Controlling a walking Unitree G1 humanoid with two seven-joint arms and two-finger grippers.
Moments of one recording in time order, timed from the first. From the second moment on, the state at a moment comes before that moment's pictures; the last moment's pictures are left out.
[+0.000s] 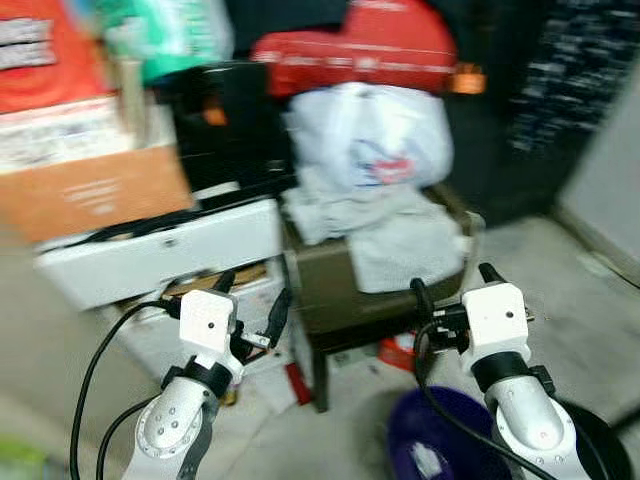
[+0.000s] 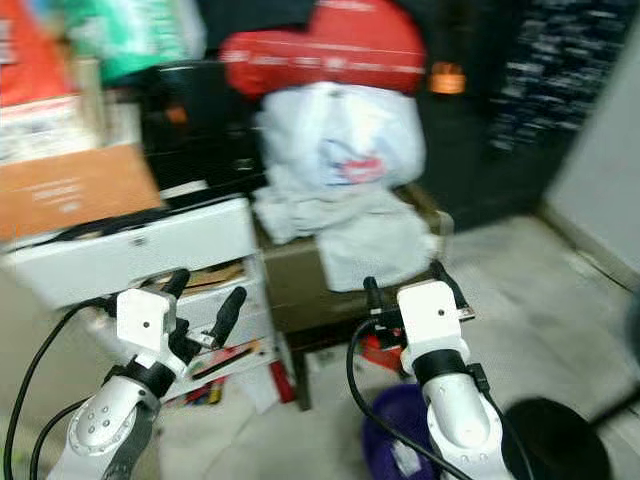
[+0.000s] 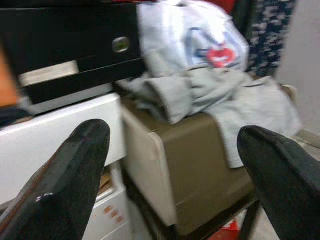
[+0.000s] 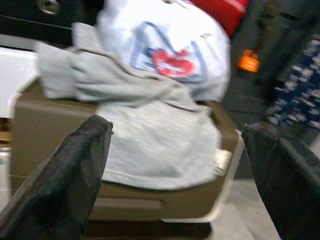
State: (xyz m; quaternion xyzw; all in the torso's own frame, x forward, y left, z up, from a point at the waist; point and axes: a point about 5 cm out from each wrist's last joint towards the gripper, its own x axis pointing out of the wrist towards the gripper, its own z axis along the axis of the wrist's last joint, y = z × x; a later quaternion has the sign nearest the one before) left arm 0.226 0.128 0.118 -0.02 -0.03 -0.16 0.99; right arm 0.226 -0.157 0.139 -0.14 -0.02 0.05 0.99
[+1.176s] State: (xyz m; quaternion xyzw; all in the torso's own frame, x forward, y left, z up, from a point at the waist) left arm 0.231 0.131 0.116 -0.01 -0.03 -0.15 0.99; right arm 0.240 -0.147 0.138 -0.14 -0.04 0.07 0.99
